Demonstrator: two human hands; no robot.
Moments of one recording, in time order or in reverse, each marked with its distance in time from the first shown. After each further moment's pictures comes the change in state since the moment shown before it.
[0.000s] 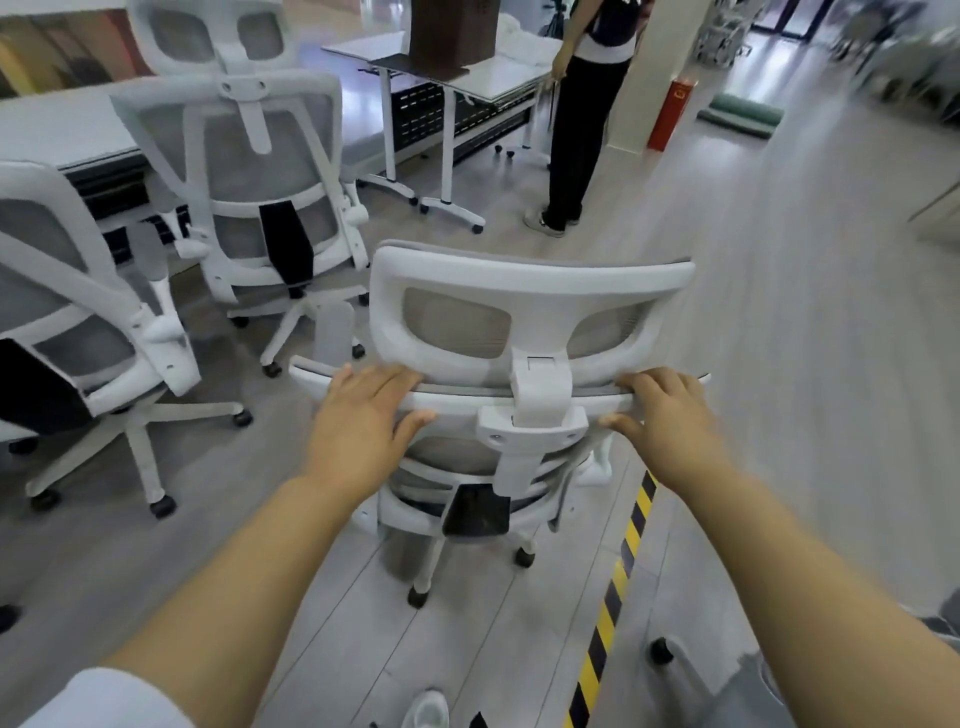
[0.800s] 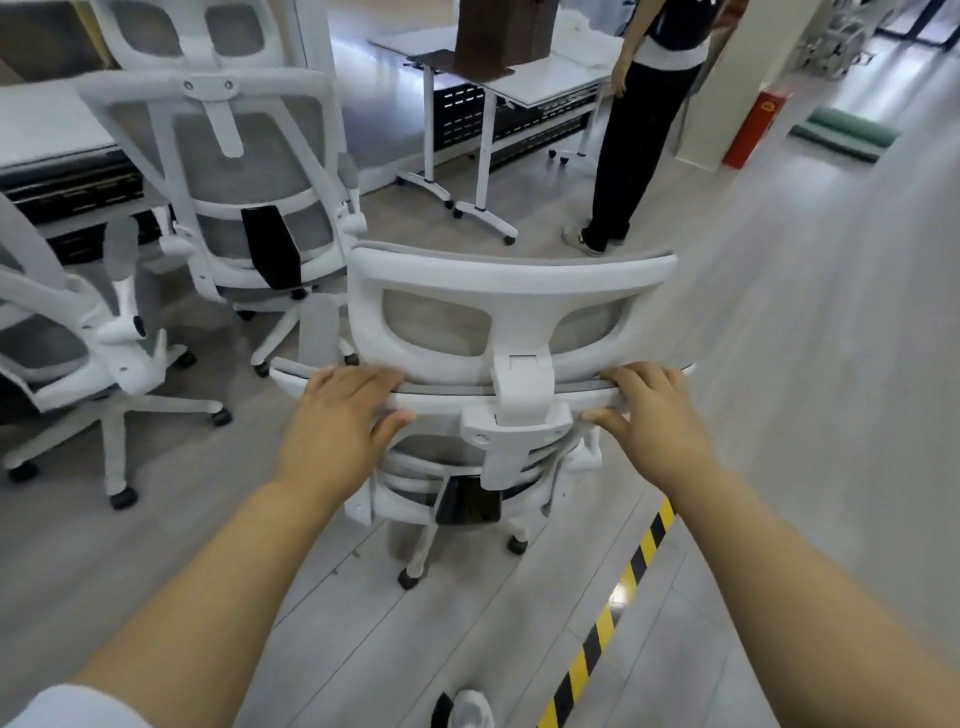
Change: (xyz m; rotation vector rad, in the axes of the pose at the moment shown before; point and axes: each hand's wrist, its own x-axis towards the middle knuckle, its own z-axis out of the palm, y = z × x) left_hand 0.179 0.081 0.096 0.106 -0.012 -0.193; right_hand 0.217 0.152 -0.005 0.070 -0.036 -0.232
